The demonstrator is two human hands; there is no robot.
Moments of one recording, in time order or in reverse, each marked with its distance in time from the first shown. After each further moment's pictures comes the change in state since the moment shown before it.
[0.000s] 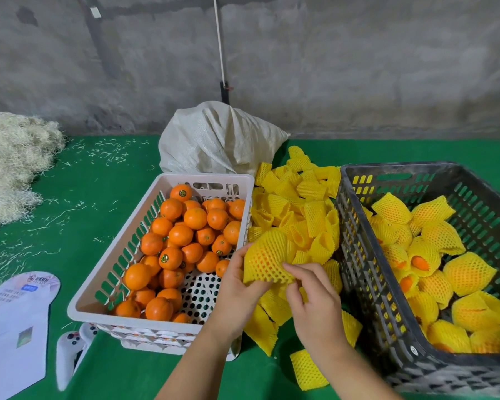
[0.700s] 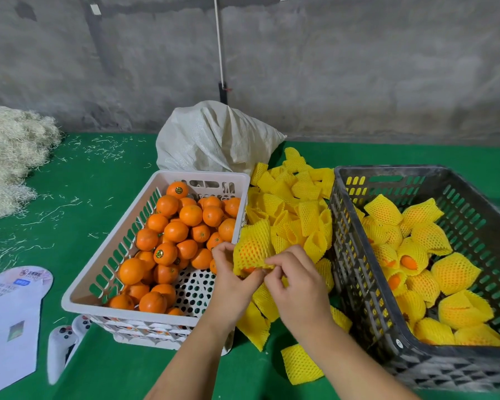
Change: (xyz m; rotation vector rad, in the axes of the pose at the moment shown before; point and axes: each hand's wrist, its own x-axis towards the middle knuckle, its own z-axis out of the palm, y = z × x) left_hand -0.005 -0.002 0.005 0.081 0.107 0.100; right_hand 0.026 -0.031 -0.008 -0.156 -0.044 -0.167
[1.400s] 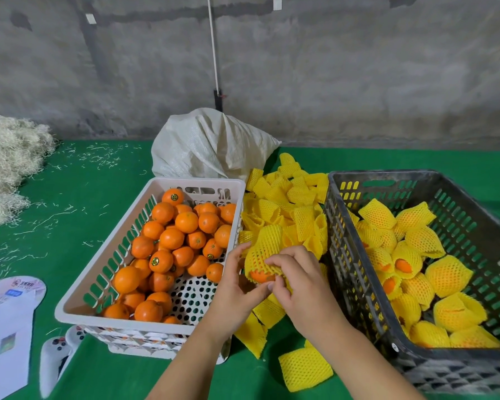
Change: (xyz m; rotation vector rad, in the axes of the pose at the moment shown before) left_hand 0.005 -0.008 -0.003 0.091 -0.218 0.005; right_hand 0.006 0.010 -0.023 -0.087 -0.257 -0.011
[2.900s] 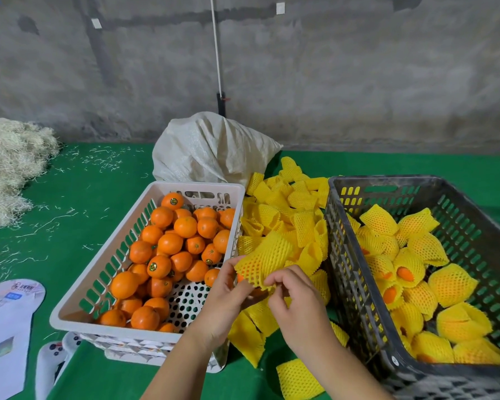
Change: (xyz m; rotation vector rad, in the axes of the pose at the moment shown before) left_hand 0.001 0.020 -0.001 -0.388 -0.004 -0.298; right_hand -0.009 0.002 0.015 0.271 0.017 0.247
